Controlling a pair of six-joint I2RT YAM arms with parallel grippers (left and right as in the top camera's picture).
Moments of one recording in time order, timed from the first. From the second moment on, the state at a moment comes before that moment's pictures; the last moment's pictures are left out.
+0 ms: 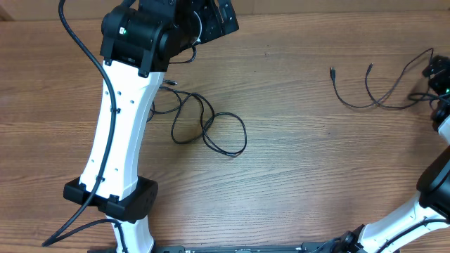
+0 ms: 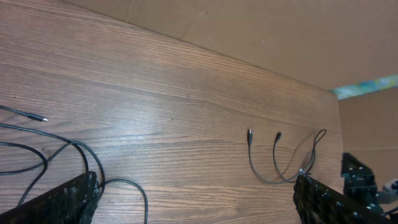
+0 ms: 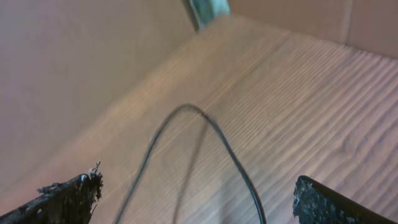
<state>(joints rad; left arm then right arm) -0.39 1.97 2.56 -1.34 0.08 -0.67 -0.66 2.00 1.23 0.29 -0.21 0.32</state>
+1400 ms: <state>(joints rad) -0.39 1.97 2.56 -1.34 0.08 -0.67 -0.66 1.96 1.26 -0.70 -0.34 -0.42</state>
